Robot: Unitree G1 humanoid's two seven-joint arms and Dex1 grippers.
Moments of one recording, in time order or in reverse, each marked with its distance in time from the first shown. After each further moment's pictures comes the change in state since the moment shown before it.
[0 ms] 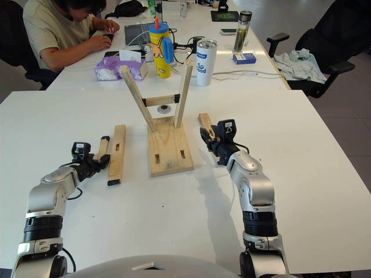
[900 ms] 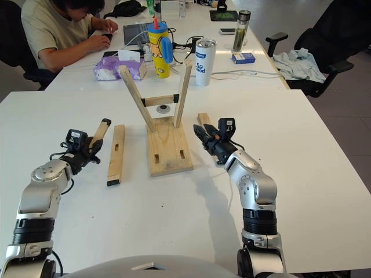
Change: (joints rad) left arm 0.070 0.095 -0.056 -0.188 0.024 -0.310 -0.109; right arm -0.015 0.046 -0.070 0.010 0.291 0.115 0.036
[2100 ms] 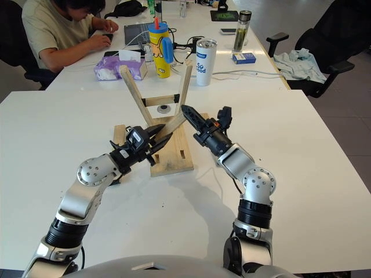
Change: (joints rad) left arm -0.079 -0.149 -0.364 -0.212 0.047 -0.180 -0.120; right arm -0.087 0.109 -0.173 0.021 0.654 0.181 -0.192
